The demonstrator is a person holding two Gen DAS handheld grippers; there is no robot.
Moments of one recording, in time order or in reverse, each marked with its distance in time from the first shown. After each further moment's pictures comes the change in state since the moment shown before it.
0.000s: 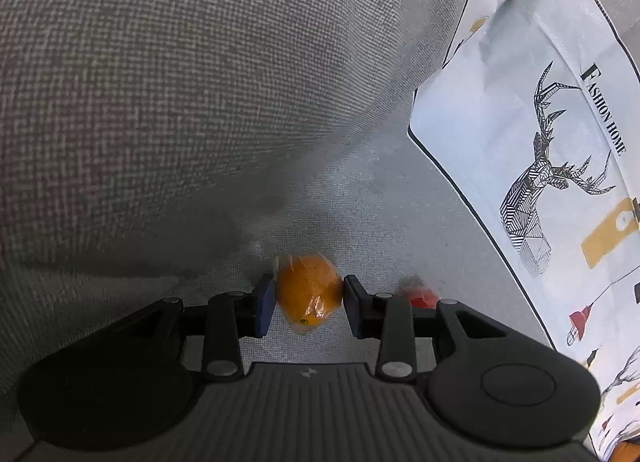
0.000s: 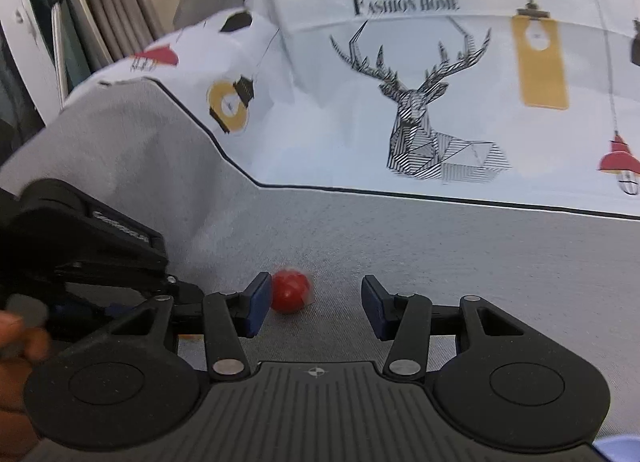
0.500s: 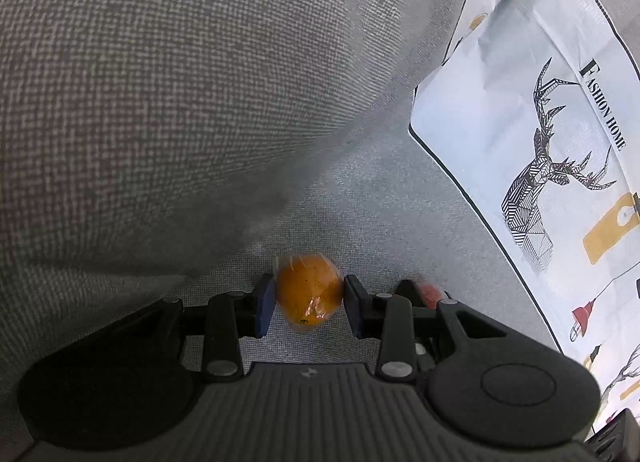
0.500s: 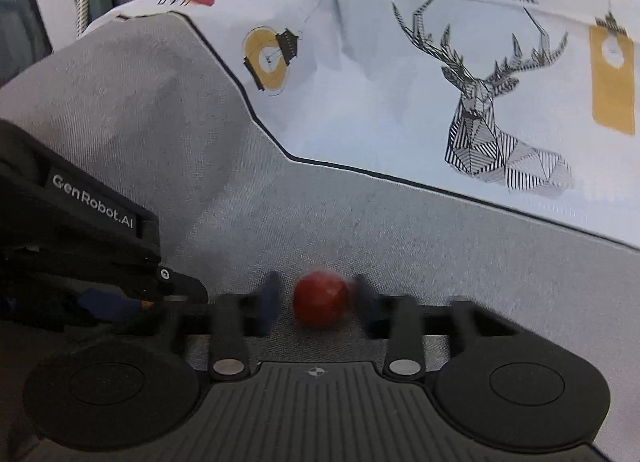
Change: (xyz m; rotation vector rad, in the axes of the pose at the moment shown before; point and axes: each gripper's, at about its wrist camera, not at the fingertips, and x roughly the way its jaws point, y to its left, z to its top) left arm -0.005 0.006 -0.001 0.008 -0.002 0.003; right arm 0.048 0.028 0.006 -0.154 0.067 0.027
